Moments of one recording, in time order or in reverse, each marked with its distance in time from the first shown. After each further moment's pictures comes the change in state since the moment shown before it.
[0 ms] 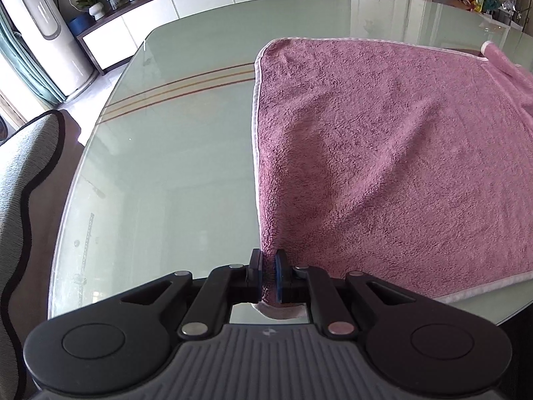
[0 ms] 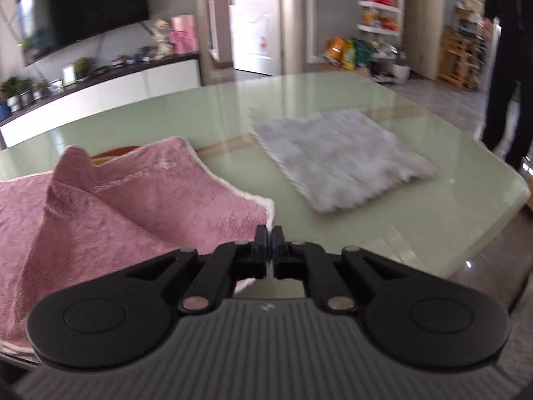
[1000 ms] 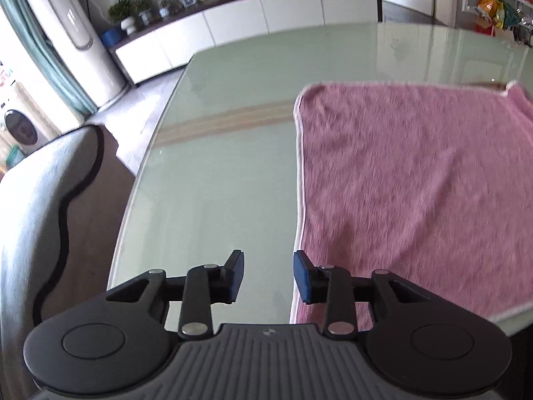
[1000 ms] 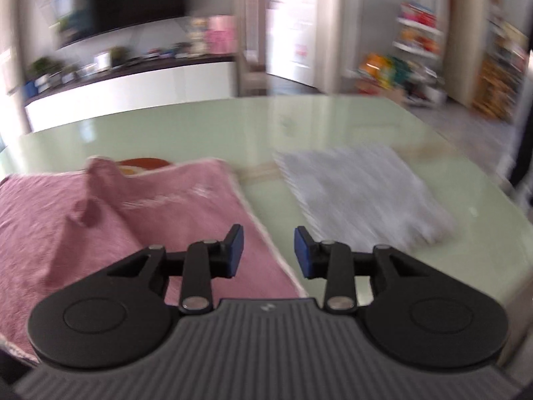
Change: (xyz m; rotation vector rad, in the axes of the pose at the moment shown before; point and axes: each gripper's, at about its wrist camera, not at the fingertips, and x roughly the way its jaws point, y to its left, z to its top) left arm -0.040 0.021 0.039 -0.017 -0.099 0.090; right arm 0.020 0.028 0.063 -0.228 -0.033 0.203
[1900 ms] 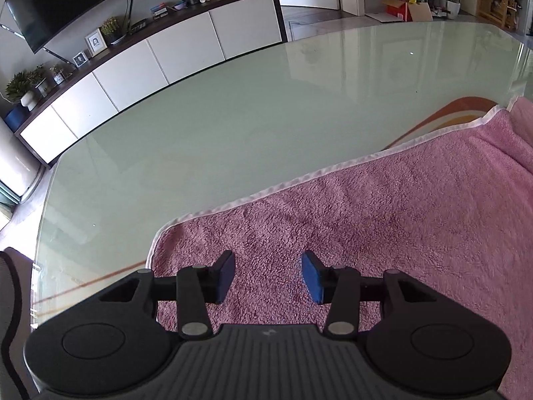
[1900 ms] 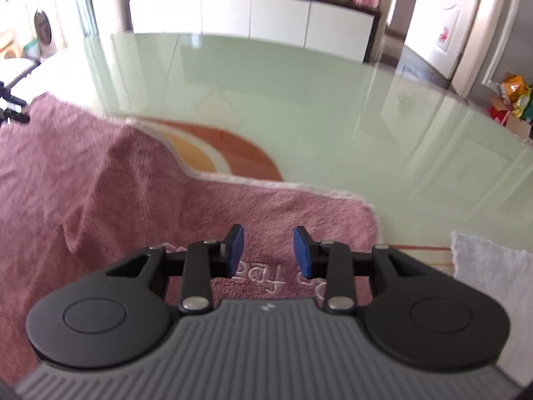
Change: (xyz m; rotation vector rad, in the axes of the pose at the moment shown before) left arm 0.142 -0.107 0.139 0.270 -0.035 -0.200; right arm 0.181 0.084 0.070 -0.341 0.255 0.265
